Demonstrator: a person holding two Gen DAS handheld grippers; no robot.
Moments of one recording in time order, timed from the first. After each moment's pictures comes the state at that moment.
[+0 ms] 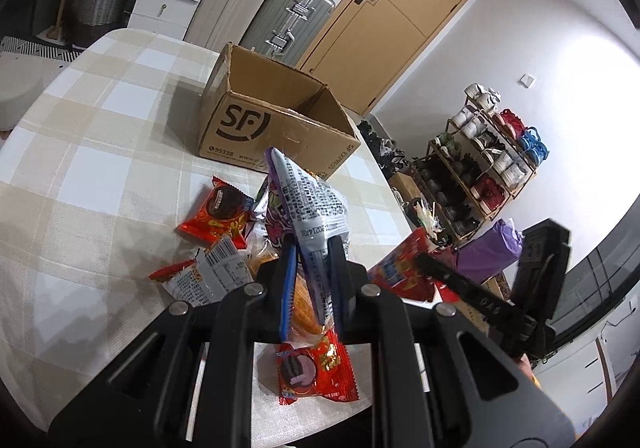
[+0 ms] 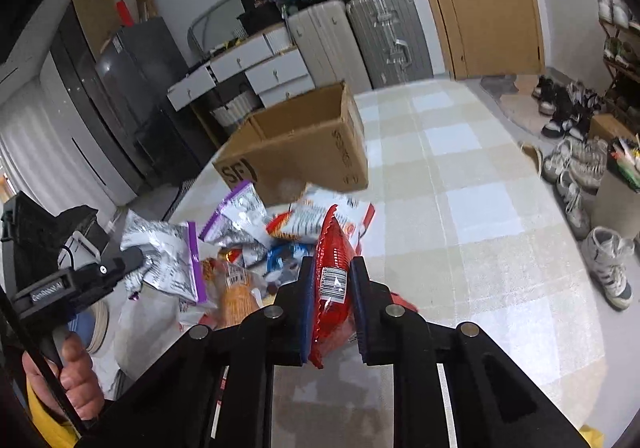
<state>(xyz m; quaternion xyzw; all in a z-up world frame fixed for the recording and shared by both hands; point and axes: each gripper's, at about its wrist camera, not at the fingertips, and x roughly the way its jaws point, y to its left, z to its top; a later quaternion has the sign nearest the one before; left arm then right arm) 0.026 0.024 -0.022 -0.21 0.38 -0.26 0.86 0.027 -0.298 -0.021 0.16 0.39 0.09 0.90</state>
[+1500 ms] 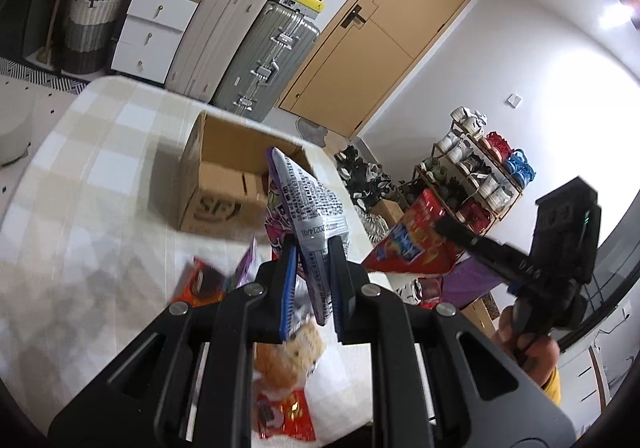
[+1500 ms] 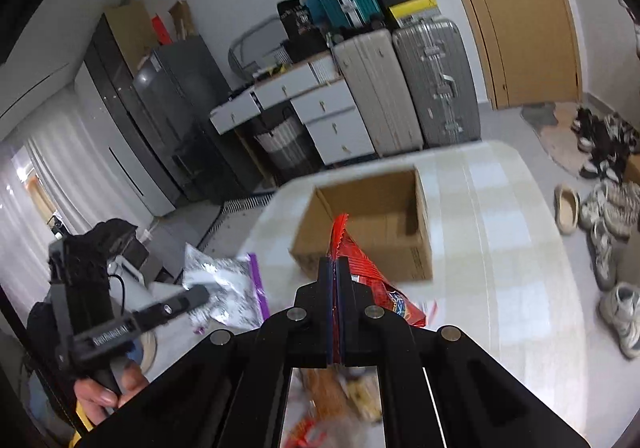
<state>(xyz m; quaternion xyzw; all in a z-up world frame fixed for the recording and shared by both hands) 0.073 0.034 0.076 -0.23 0.34 -0.27 0.87 0.087 -0.280 0.116 0.16 0.33 0.16 0.91</state>
